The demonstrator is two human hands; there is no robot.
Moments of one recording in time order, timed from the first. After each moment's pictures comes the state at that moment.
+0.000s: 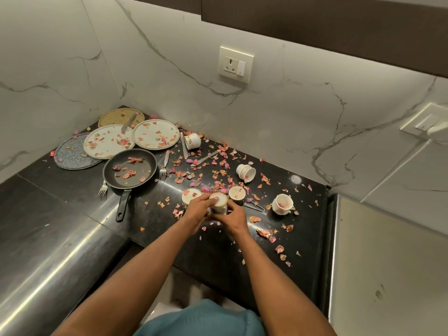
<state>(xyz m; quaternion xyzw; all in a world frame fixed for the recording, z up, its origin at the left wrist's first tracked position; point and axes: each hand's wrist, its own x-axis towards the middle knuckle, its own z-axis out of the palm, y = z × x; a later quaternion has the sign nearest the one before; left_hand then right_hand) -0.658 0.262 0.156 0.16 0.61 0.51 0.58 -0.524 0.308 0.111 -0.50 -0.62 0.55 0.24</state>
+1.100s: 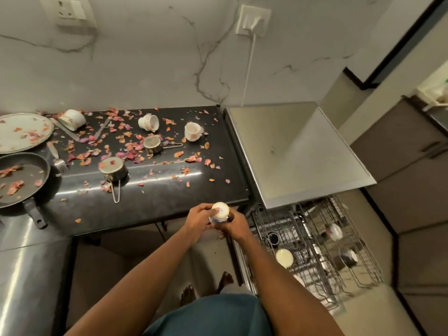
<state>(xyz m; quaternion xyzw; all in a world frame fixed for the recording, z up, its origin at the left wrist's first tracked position) -0.508 0.069 0.103 0.31 0.53 0.28 0.74 -0.361 0.016 0.081 -0.69 -0.37 0.52 0.34</state>
